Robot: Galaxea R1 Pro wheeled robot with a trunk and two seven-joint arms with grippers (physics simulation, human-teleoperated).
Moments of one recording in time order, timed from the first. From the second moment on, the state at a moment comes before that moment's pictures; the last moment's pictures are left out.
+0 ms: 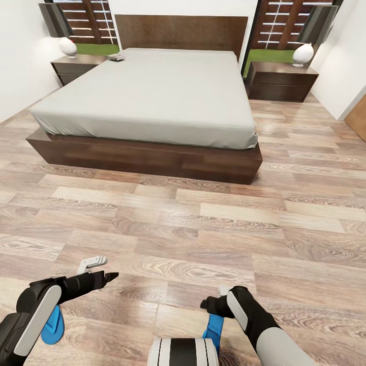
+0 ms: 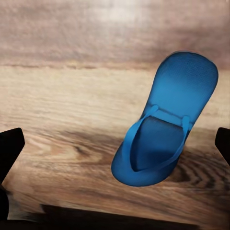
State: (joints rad) left arm -0.30 0.29 0.03 -1.48 0.58 0.95 -0.05; right arm -0.61 0.11 0.05 -0.55 -0.30 0.70 -0.03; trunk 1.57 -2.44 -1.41
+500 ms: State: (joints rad) left arm -0.30 0.29 0.03 -1.48 0.58 0.95 -0.05; right arm -0.62 0.11 0.01 -0.54 -0.38 0.69 -0.09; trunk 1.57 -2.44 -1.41
